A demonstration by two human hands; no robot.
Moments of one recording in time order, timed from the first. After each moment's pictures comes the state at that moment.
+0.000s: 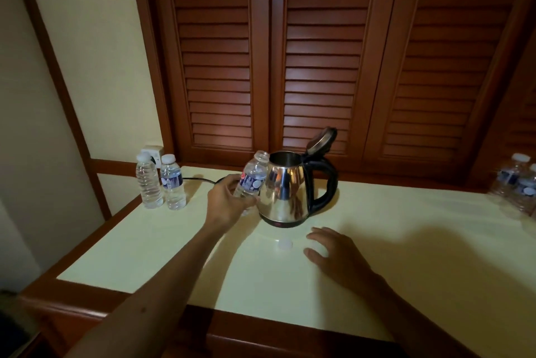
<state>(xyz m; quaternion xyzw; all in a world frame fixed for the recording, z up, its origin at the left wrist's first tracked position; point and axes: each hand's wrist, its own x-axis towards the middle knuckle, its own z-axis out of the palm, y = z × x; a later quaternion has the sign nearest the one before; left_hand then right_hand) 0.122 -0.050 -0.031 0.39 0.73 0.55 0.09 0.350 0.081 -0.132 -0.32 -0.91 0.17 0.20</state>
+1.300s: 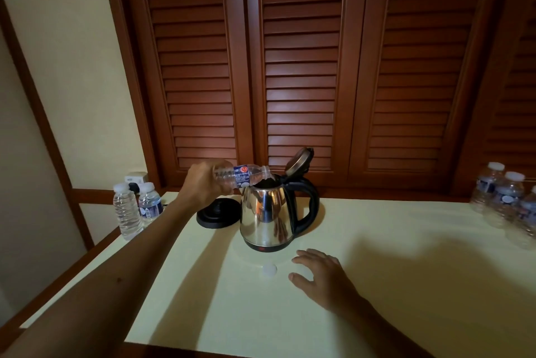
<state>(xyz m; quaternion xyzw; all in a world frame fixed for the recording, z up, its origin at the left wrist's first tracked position) 0.086 -0.016 0.046 0.55 0.75 0.37 -0.07 0.351 0.089 -0.141 -0.30 -0.90 0.14 0.27</state>
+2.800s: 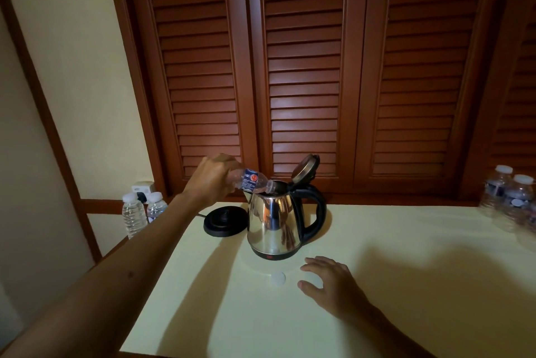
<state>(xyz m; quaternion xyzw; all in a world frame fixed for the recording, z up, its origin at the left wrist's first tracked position) 0.071 -0.008 0.068 0.65 0.69 0.17 -0.26 0.350 0.090 -0.145 -0.30 -0.90 0.15 0.29</state>
